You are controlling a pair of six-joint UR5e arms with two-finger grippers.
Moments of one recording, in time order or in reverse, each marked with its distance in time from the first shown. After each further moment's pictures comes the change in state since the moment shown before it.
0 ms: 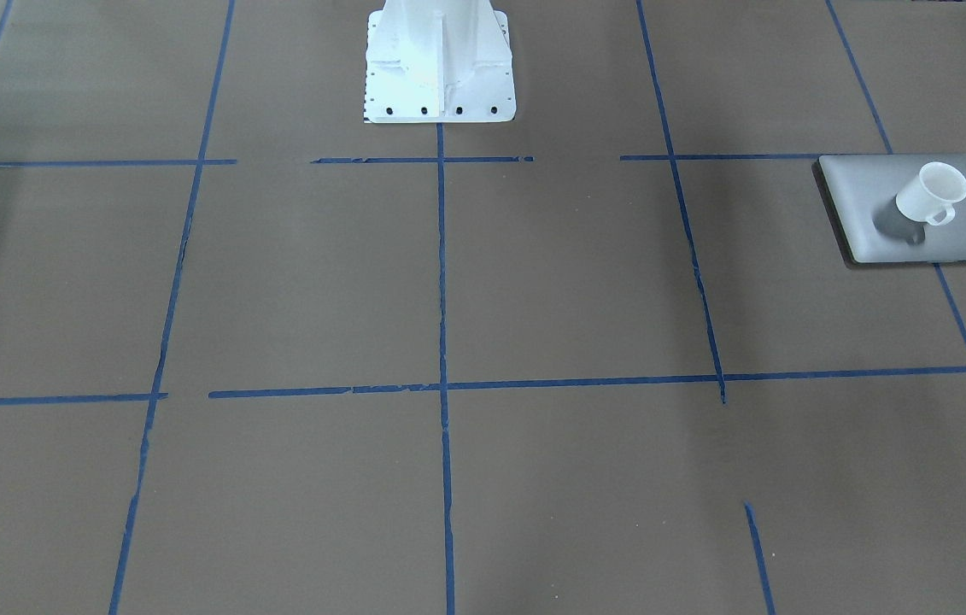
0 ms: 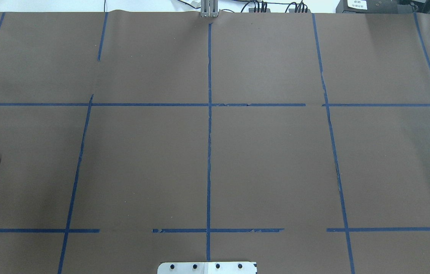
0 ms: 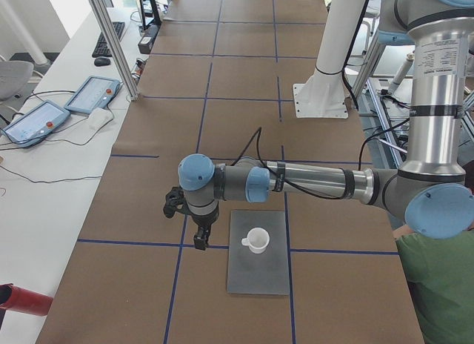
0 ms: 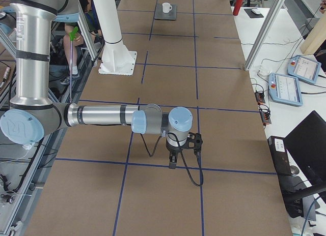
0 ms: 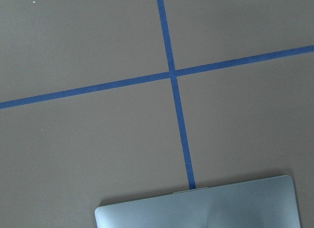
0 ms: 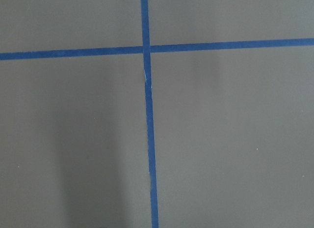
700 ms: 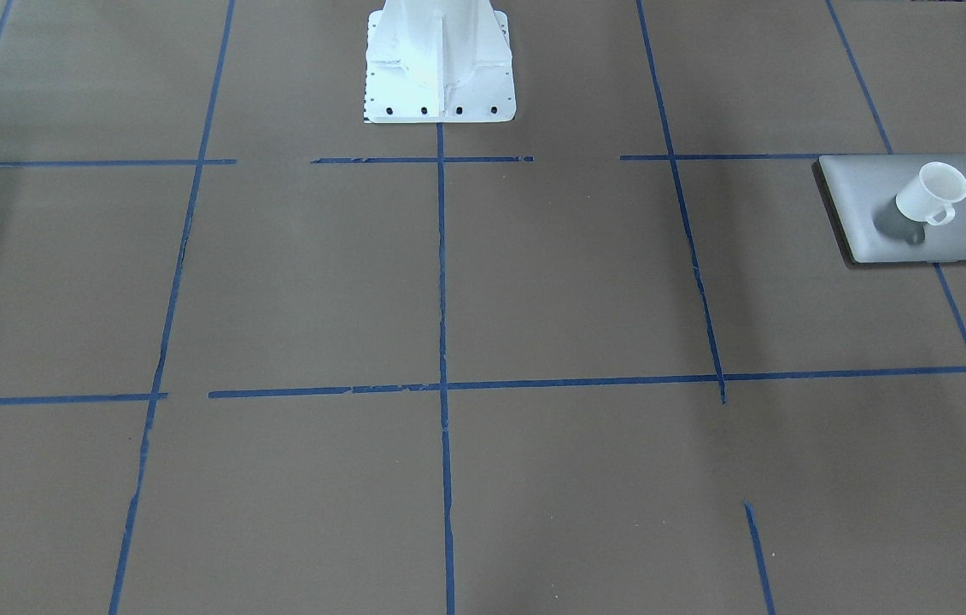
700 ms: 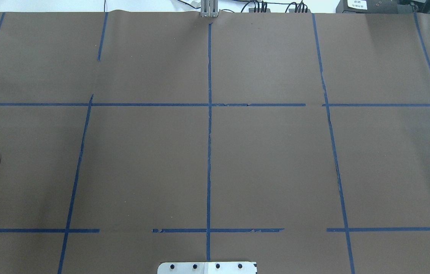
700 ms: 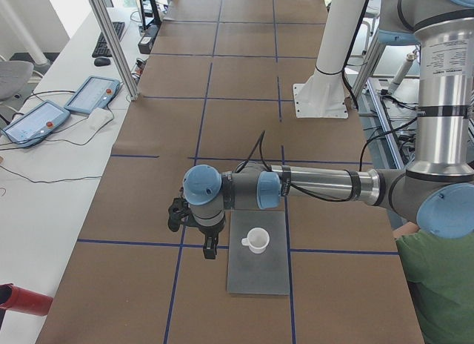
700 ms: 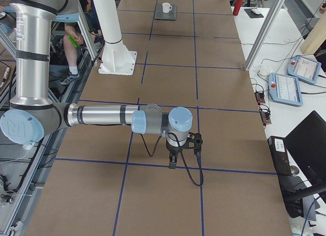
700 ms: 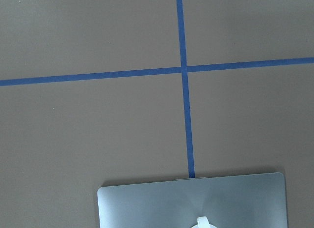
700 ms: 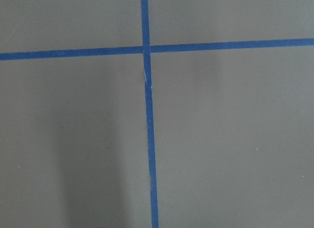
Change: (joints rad) left arm -0.057 0.017 0.013 0.051 -0.045 -0.008; right arm 0.000 0.000 0.000 0.000 0.000 0.000
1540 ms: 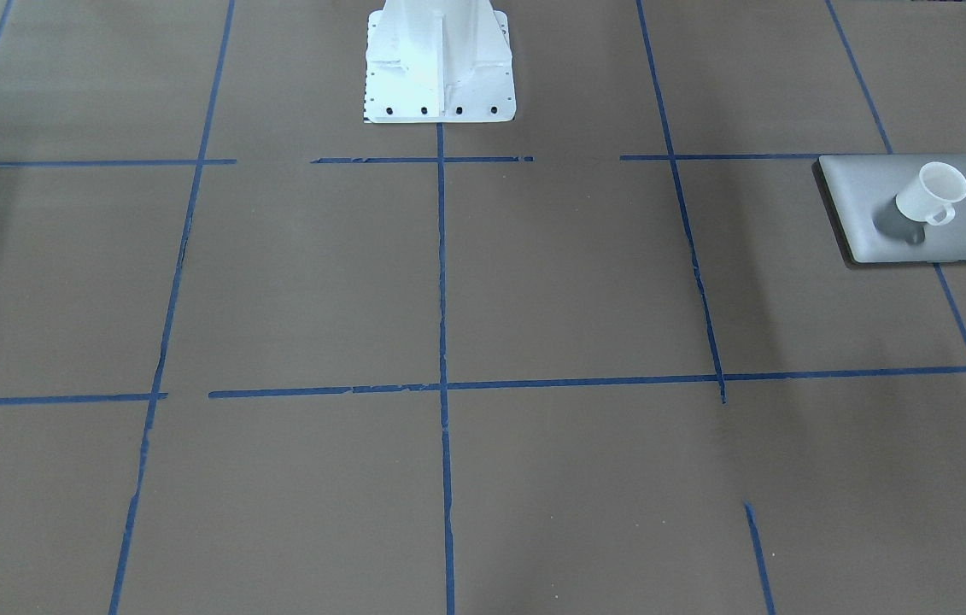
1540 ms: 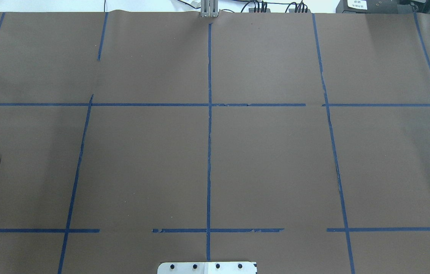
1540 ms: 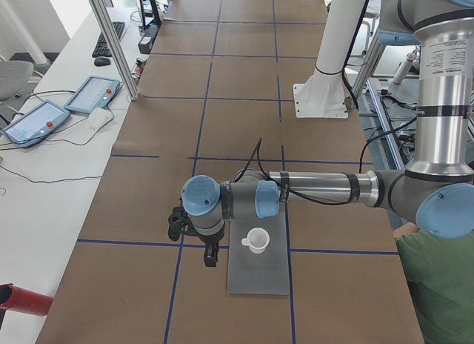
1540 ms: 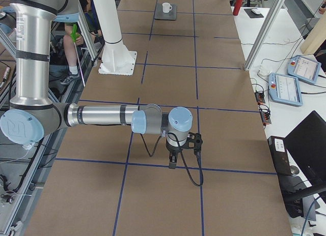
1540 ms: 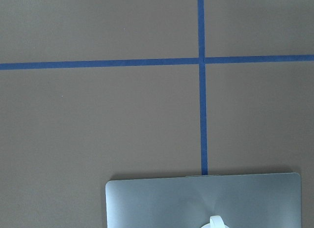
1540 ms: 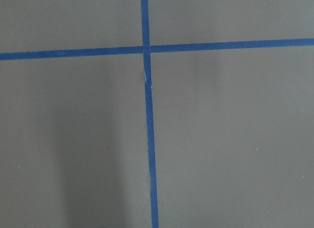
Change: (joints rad) left arm 0.000 0.000 0.042 -0.027 0.001 -0.003; right arm 0.000 0.000 0.000 0.000 0.000 0.000
